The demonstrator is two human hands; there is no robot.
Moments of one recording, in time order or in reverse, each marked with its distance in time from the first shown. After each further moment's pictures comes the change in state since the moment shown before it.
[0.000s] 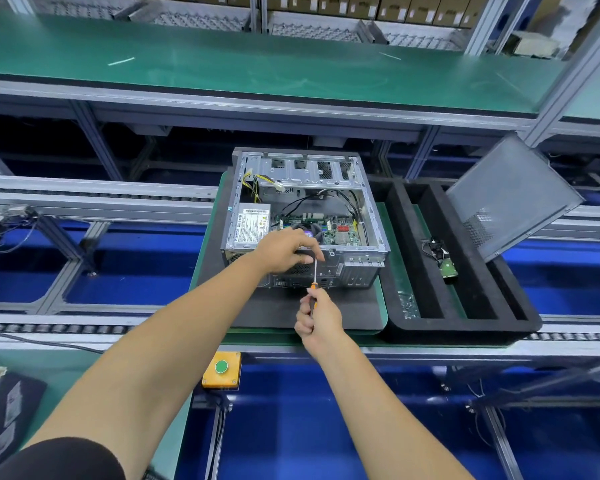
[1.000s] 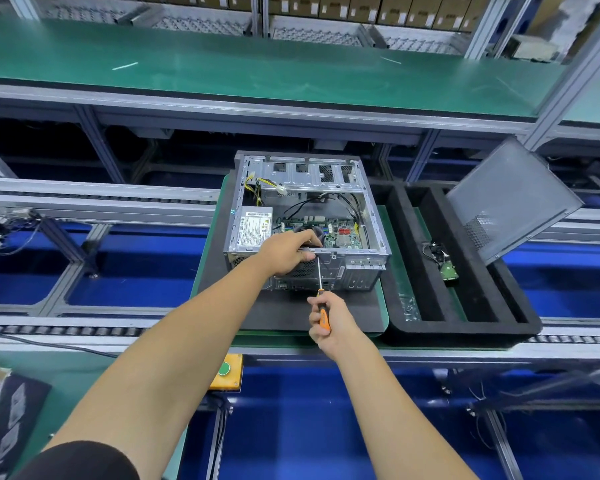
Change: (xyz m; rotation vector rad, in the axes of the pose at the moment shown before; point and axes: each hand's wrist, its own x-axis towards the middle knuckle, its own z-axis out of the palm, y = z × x) left_hand 0.004 -0.001 0.002 -0.071 0.030 -0.126; right_hand 0.003 -0.016 -0.020 -0.041 -0.034 0.099
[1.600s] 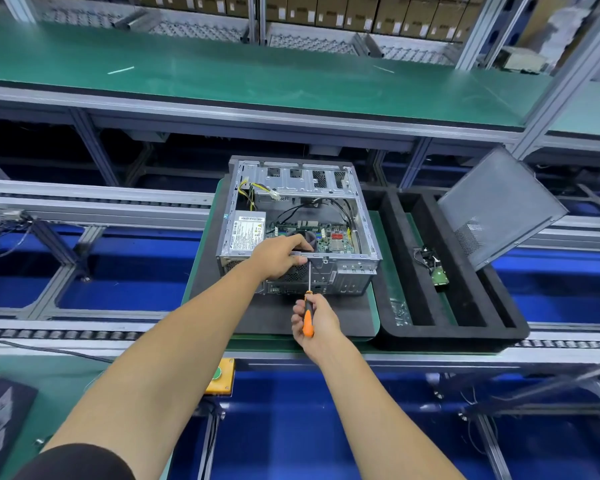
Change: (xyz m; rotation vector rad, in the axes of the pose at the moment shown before) left_hand 0.000 0.002 0.000 -0.029 0.022 -0.036; right_hand -0.003 0.003 0.014 0.042 0.011 0.029
